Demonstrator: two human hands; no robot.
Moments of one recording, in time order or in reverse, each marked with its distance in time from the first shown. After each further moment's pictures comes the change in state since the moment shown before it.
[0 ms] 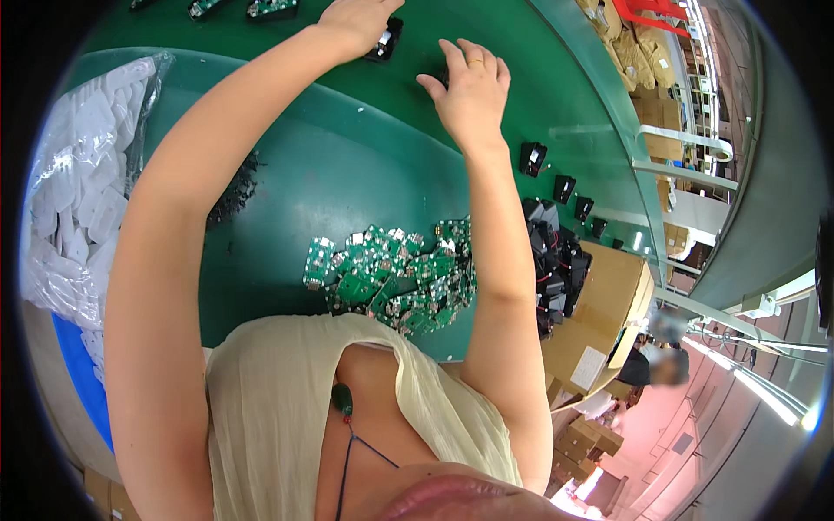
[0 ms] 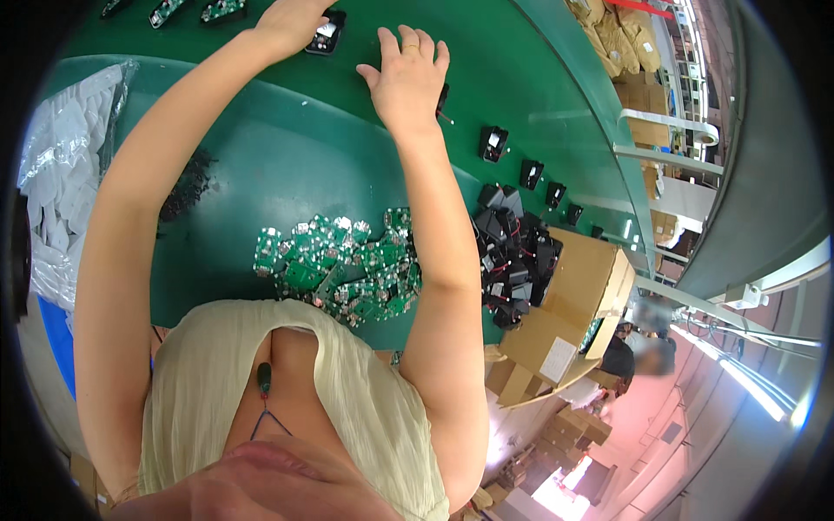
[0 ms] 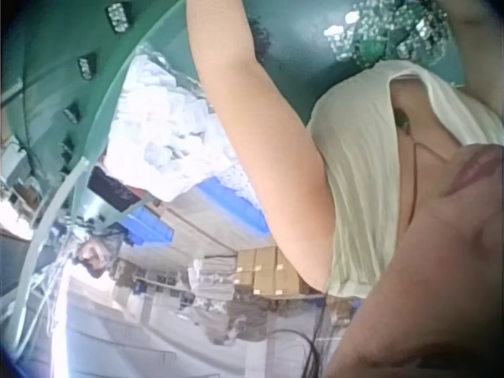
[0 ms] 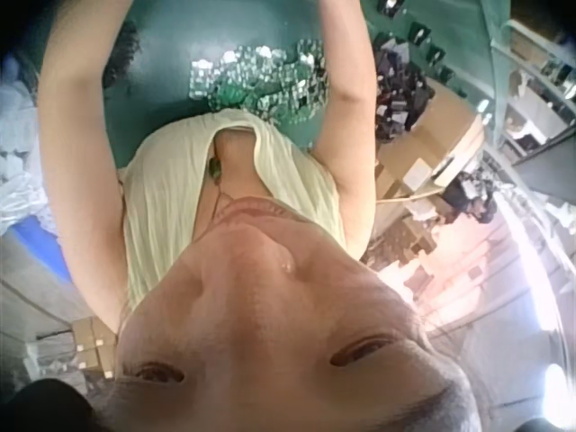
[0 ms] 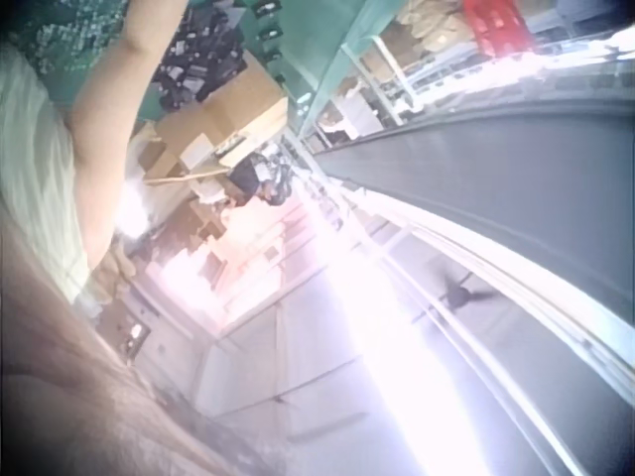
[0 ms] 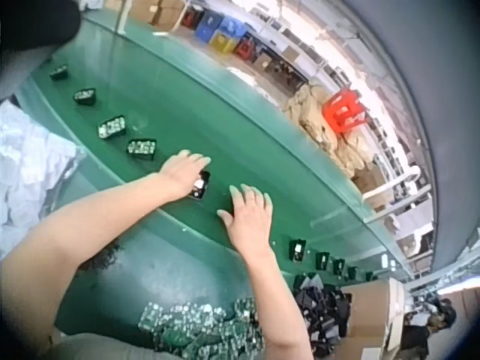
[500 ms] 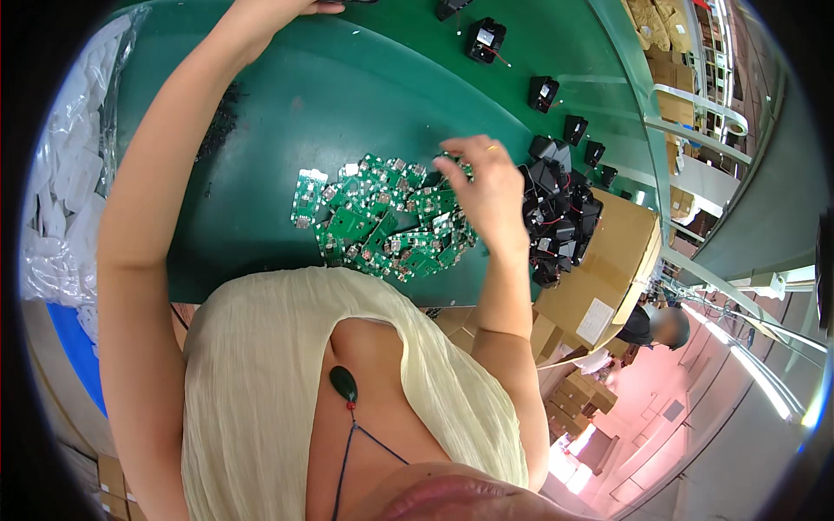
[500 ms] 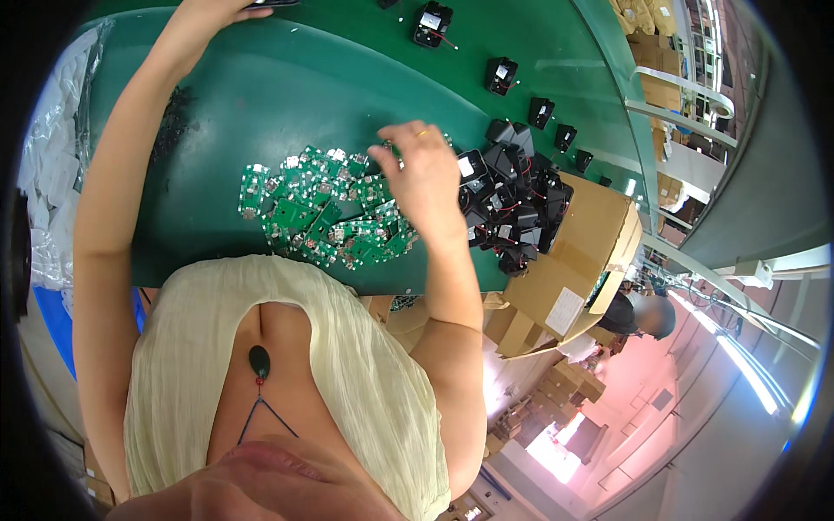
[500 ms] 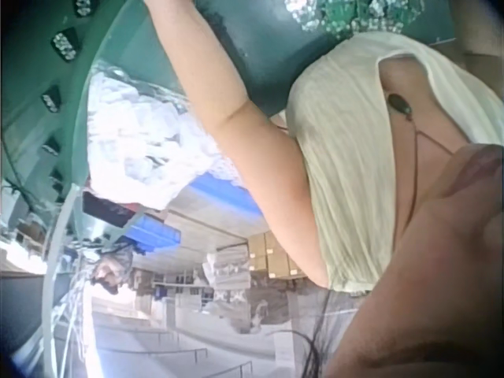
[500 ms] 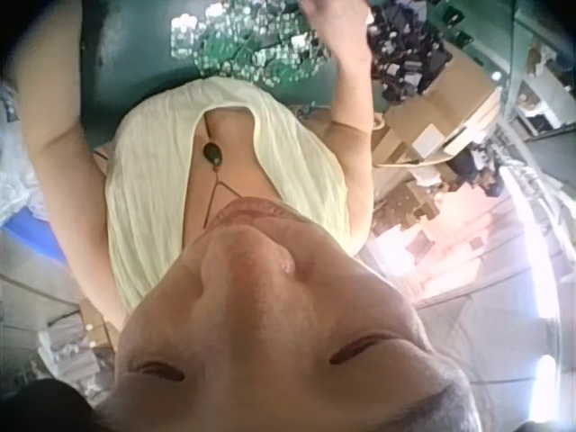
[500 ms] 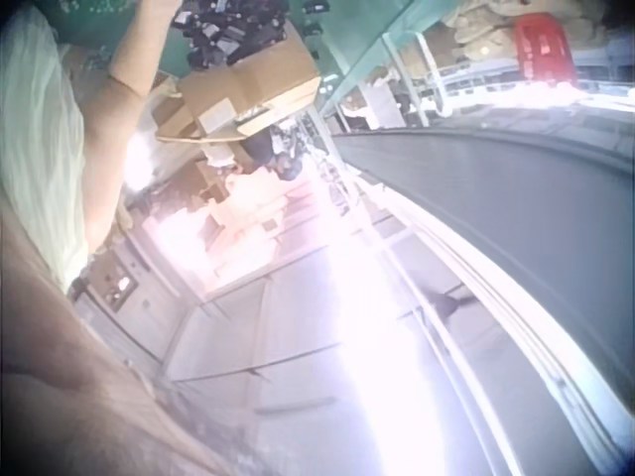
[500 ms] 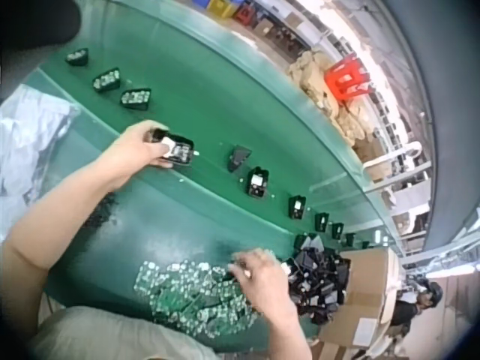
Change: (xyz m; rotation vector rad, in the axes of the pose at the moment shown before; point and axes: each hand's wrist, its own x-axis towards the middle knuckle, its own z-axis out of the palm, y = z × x) left_hand -0.076 0.023 -0.077 -1.130 -0.003 -0.298; right_hand -0.142 -0.028 -0.090 0.431 -0.394 0.216
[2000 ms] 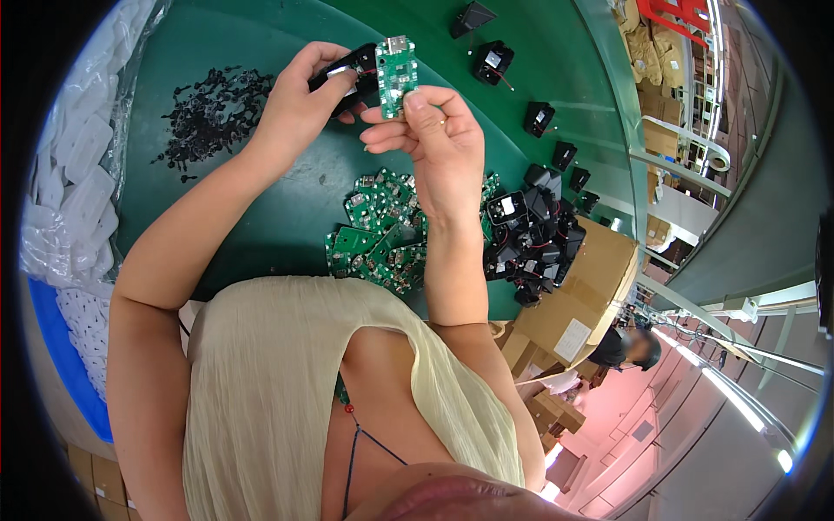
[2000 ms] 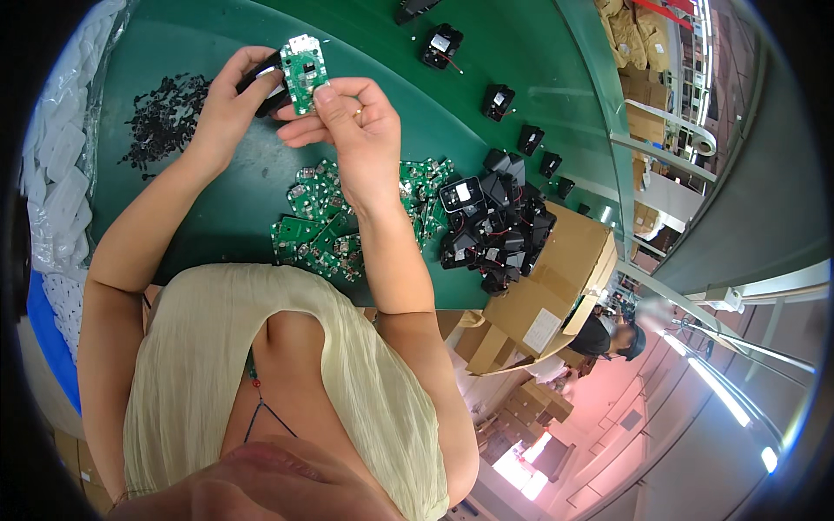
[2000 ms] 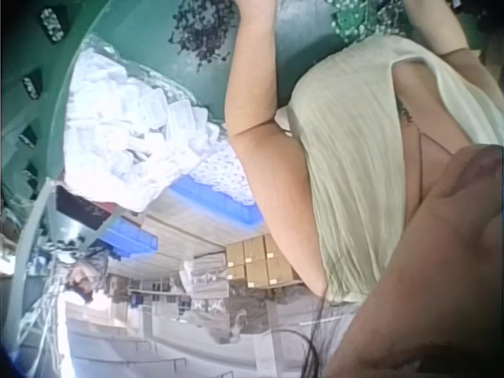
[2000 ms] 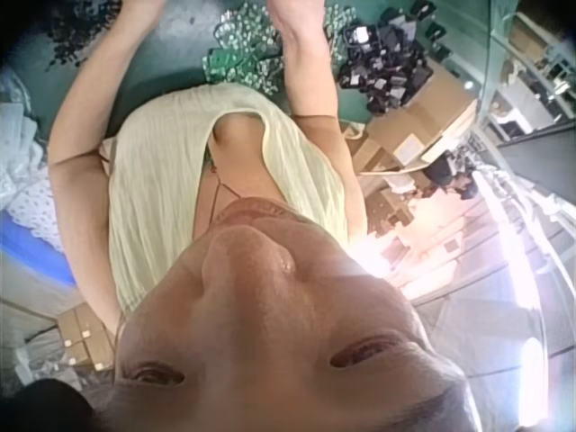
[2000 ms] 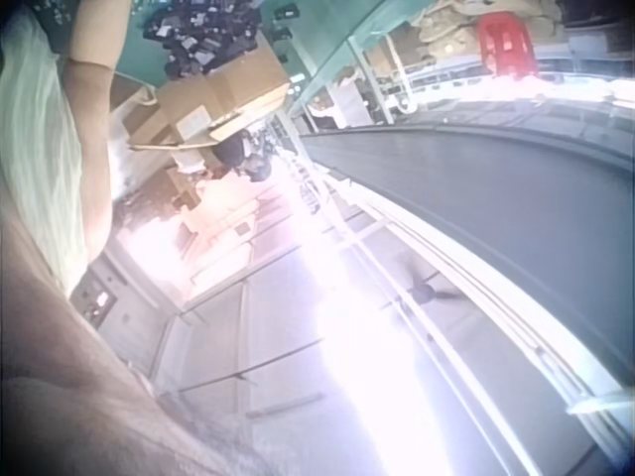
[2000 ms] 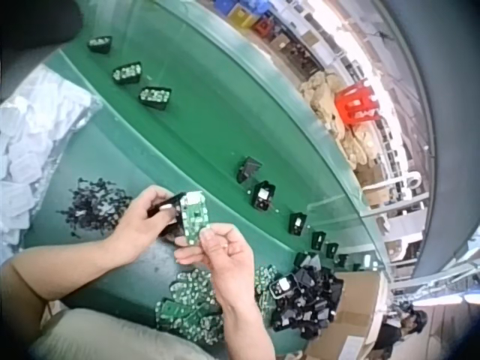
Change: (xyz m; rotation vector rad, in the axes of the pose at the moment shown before) left_hand -0.082 0.020 0.038 -0.214 0.235 -0.541; right_hand 0.059 -0.082 0.016 1.505 -0.034 0.253
